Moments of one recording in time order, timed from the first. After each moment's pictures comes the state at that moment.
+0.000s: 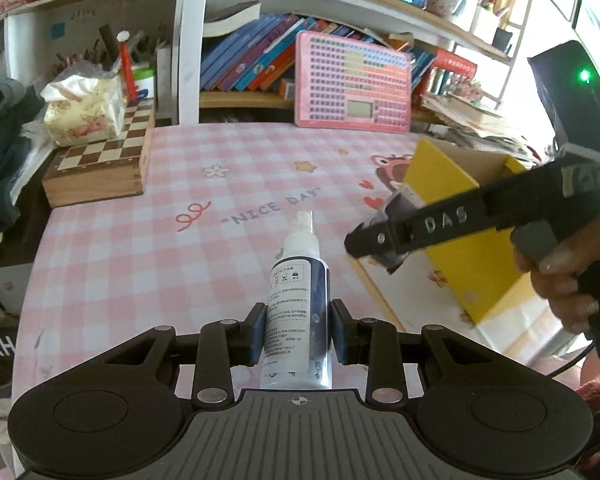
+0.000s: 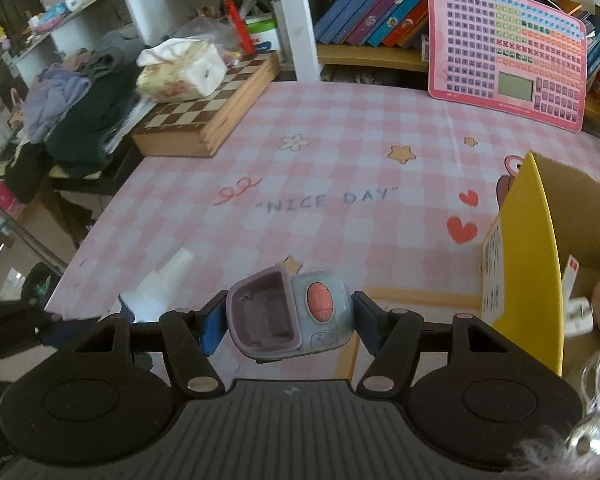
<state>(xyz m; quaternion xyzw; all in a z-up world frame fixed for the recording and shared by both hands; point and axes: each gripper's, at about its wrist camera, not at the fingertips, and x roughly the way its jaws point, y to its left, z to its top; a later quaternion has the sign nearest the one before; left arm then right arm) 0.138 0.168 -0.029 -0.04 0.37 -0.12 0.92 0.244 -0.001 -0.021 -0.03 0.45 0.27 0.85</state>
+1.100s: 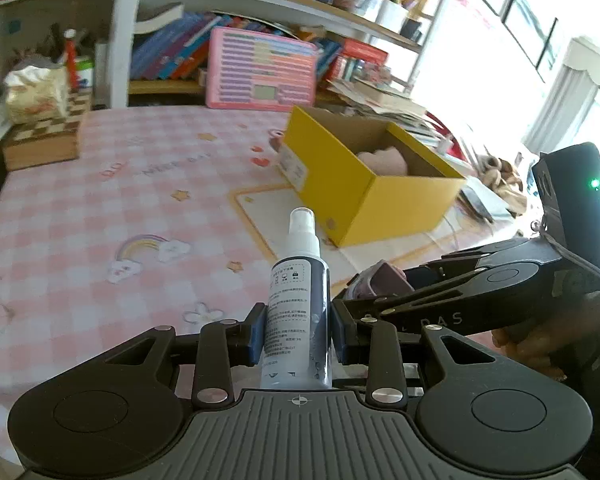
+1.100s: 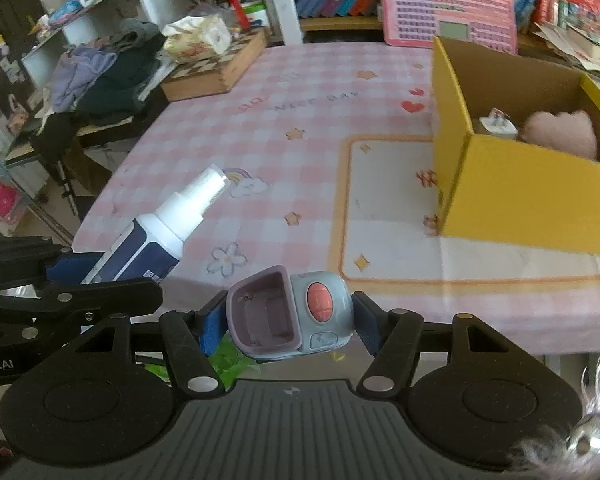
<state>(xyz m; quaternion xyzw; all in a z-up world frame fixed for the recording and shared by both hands) 0.016 0.126 -0.008 -0.07 0.37 -0.22 0.90 0.056 -0.068 -0.023 0.00 0.46 0.23 0.86</state>
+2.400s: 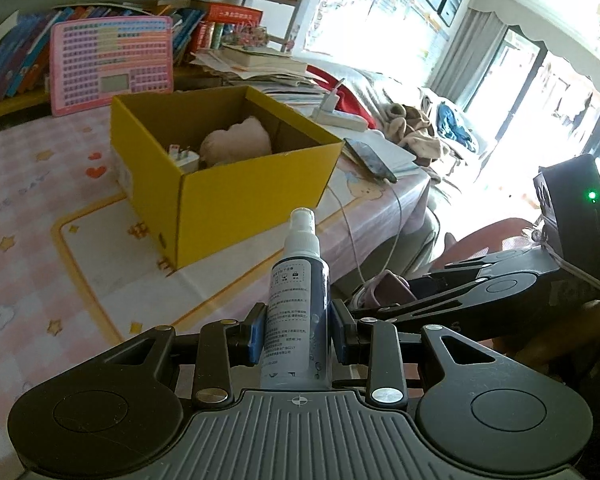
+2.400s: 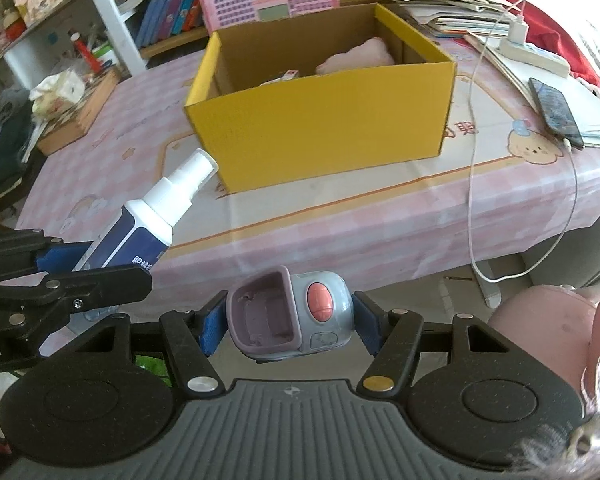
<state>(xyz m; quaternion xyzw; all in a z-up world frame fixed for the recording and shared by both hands) 0.062 -0.013 -0.009 -0.02 0.38 -0.37 0.85 0.034 -0.221 -0.025 0.07 0.47 0.07 0.87</state>
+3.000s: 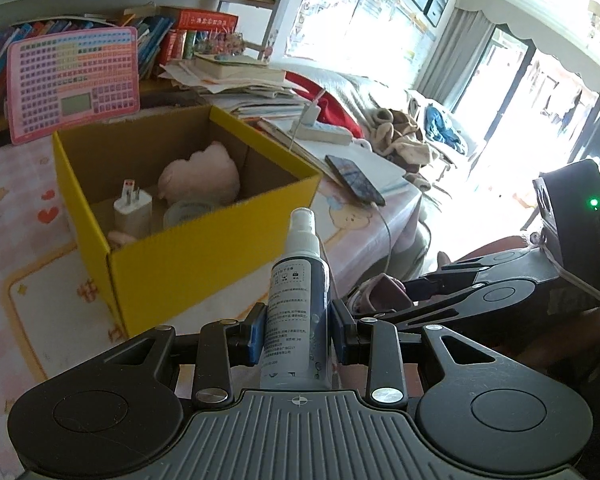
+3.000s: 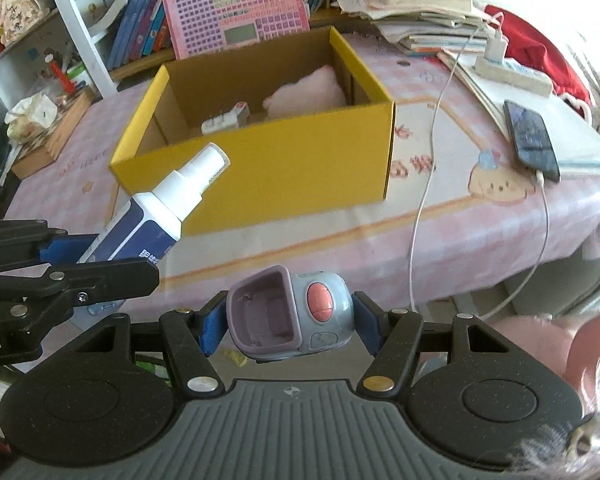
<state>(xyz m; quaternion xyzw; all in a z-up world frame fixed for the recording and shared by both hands) 0.107 -0.077 -0.003 -0.01 0.37 -0.38 0.85 0.077 -0.281 -0.016 0.06 0.46 0.06 0.89</state>
